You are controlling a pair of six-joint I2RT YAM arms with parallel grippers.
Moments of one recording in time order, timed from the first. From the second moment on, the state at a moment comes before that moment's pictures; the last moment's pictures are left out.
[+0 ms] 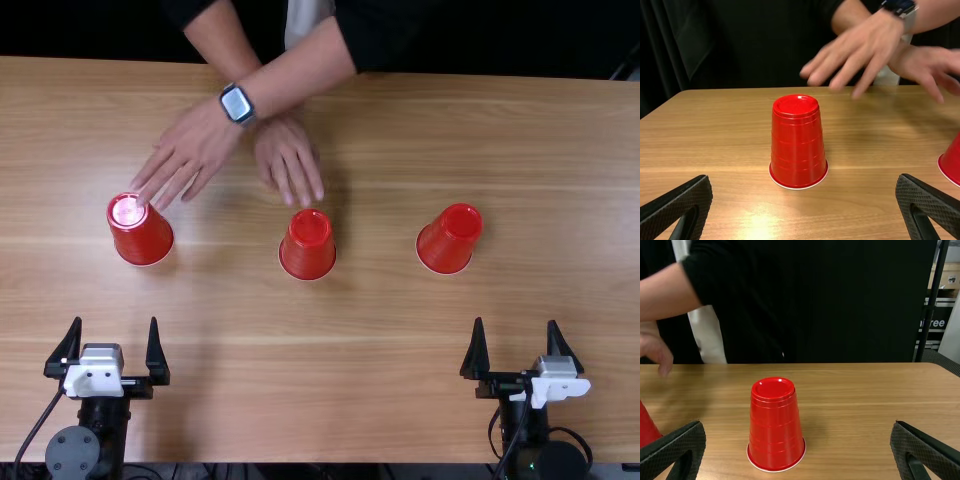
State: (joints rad) left arm 0.00 0.01 0.01 -0.05 -0.03 0.00; right arm -0.06 0.01 0.01 0.08 -0.04 -0.03
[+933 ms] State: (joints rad) left arm 0.00 0.01 0.01 -0.05 -0.02 0.00; right arm -0.06 0.01 0.01 0.08 -0.04 -0.03
